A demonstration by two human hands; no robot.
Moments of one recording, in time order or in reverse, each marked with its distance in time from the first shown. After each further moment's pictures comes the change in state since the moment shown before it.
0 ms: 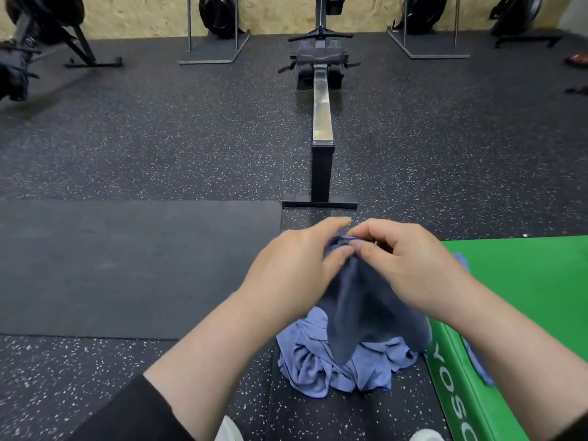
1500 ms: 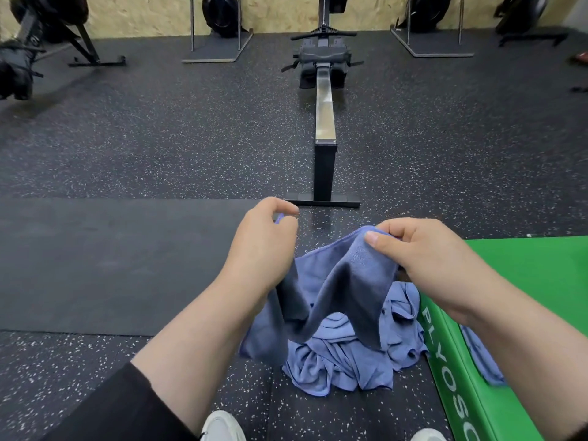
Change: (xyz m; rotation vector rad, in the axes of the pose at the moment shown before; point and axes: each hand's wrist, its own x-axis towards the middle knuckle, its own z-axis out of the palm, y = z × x) left_hand 0.011 -0.016 -0.012 -0.521 0.286 -0.394; right_hand -0.005 -0.005 -0.009 0.253 -0.013 0.300
